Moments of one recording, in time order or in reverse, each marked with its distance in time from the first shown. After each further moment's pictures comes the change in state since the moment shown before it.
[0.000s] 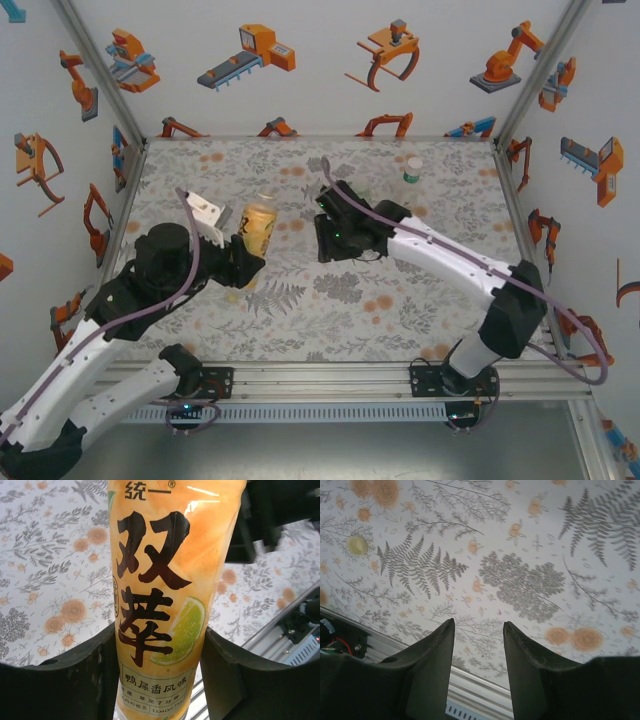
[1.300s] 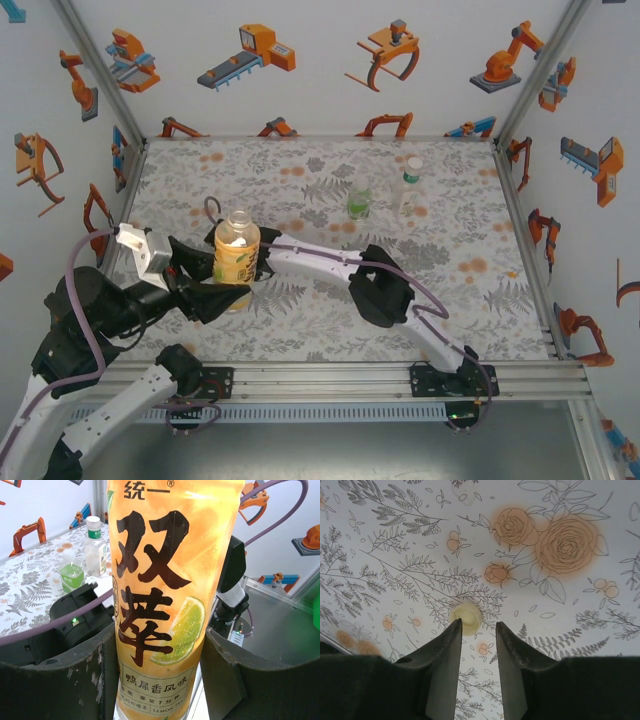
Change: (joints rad) left arm 0.000 -0.261 0.037 0.137 0.365 0.060; right arm 0.274 0.800 0.702 0.073 0.000 0.128
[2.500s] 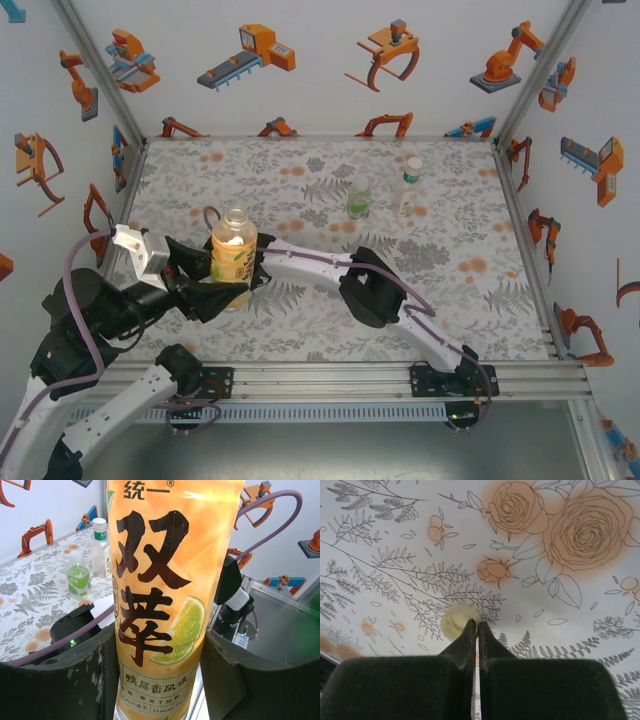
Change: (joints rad) left arm 0.000 -0.010 0.000 -0.003 -0.032 0.007; right arm 0.004 0.051 0.009 -0.032 -0.027 0.016
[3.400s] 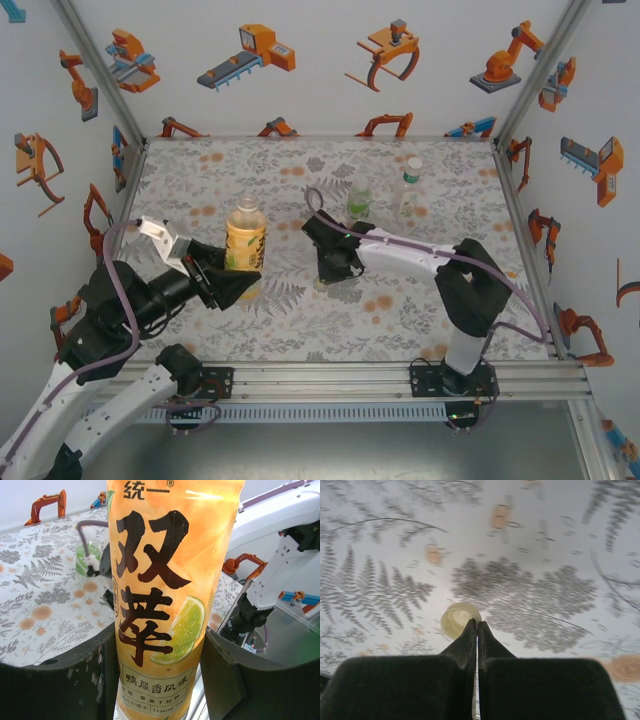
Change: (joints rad) left arm 0.000 0.019 -0.150 0.111 -0.101 -0.105; right arm -0.284 -0.697 -0.929 0.140 0.057 -0.014
